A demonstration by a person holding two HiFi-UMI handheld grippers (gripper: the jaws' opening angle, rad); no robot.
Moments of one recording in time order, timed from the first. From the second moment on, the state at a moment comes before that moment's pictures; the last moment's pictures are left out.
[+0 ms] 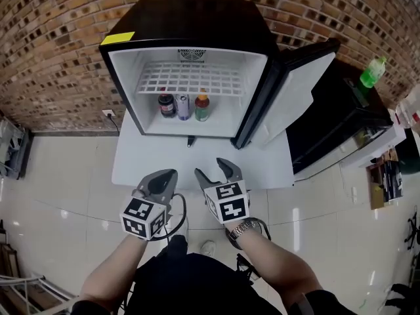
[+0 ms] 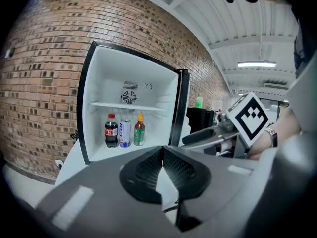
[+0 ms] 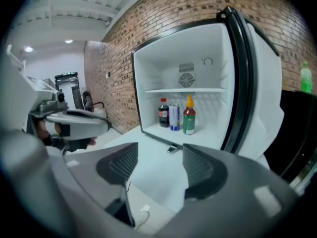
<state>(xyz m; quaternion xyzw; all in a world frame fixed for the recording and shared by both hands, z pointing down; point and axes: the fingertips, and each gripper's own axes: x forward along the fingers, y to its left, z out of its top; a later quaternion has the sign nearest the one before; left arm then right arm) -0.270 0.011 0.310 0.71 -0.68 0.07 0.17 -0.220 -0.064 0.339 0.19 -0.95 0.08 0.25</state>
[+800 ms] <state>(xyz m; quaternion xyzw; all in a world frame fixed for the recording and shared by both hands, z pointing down) -0.348 -0.062 0.340 0.74 -0.64 0.11 0.19 -0.342 -0.223 0.392 0.26 -0.91 0.06 0.33</state>
